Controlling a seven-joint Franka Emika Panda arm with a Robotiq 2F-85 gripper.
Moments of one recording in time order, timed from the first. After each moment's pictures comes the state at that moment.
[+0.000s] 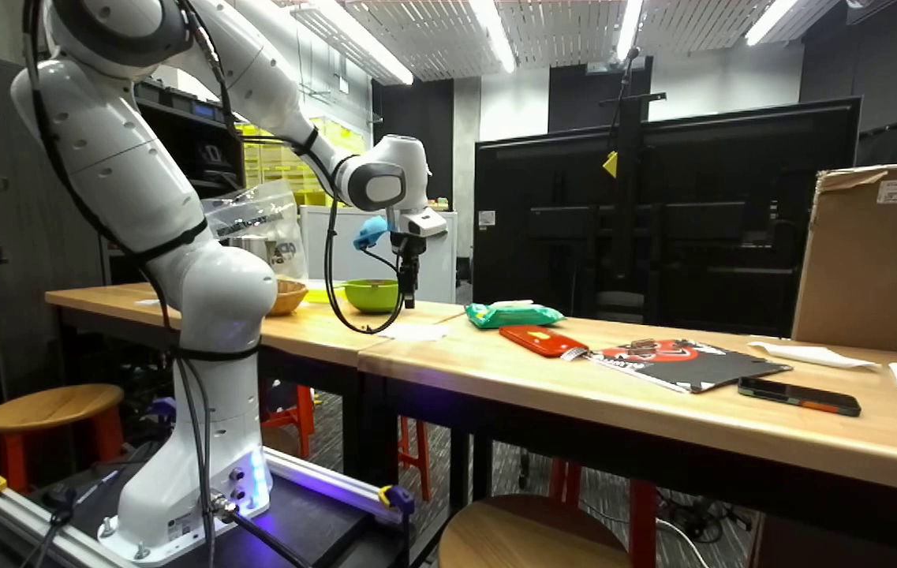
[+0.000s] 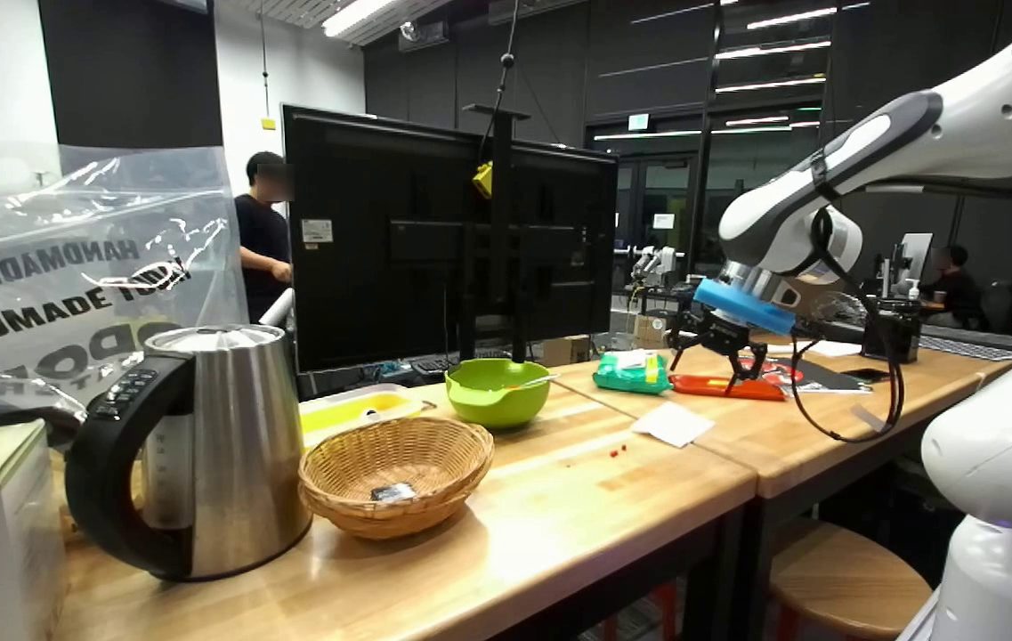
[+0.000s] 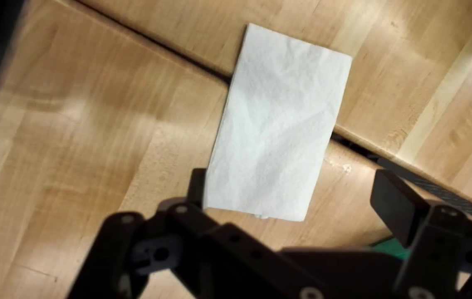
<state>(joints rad) -0.26 -0.56 -0.07 -2.71 0.25 2.40 0.63</state>
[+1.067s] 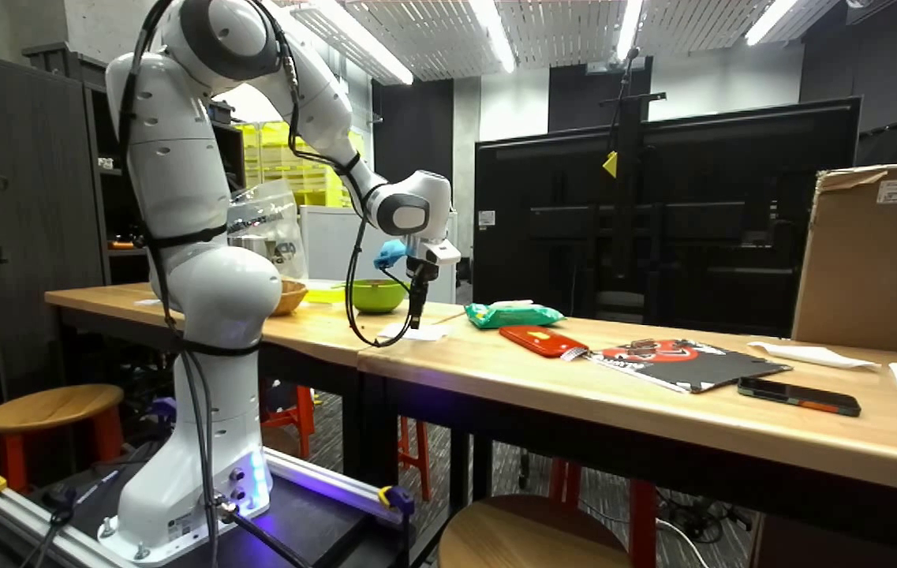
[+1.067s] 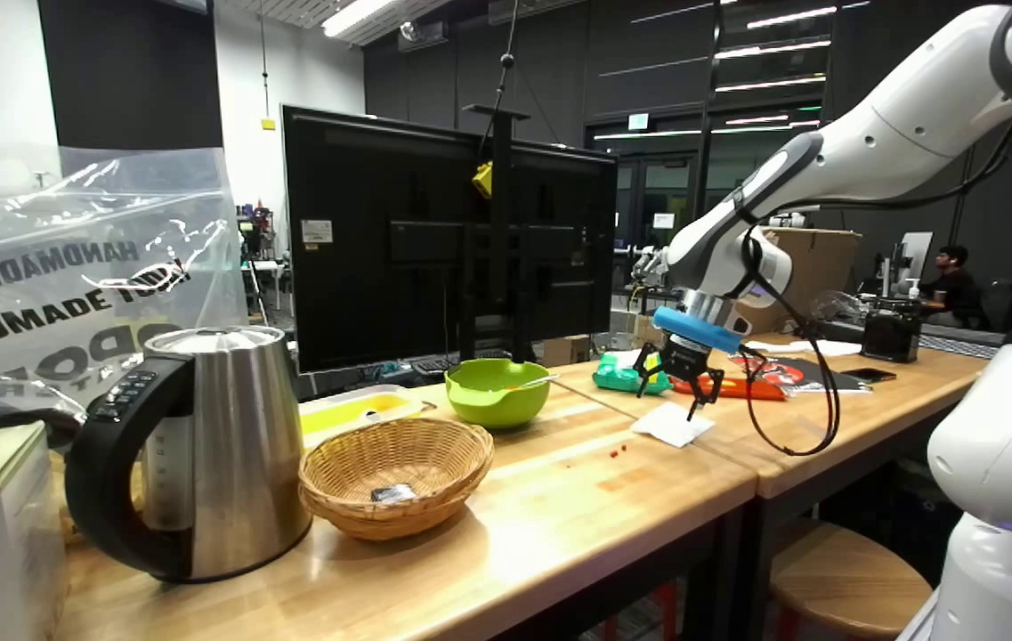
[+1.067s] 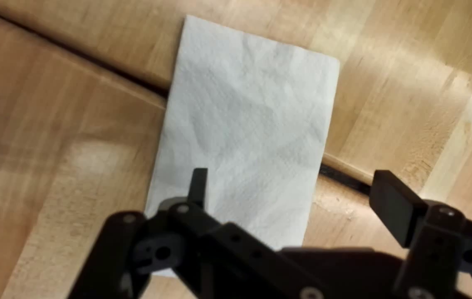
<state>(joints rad) -0.19 -0.22 -0.08 -2.54 0.37 2.41 0.60</state>
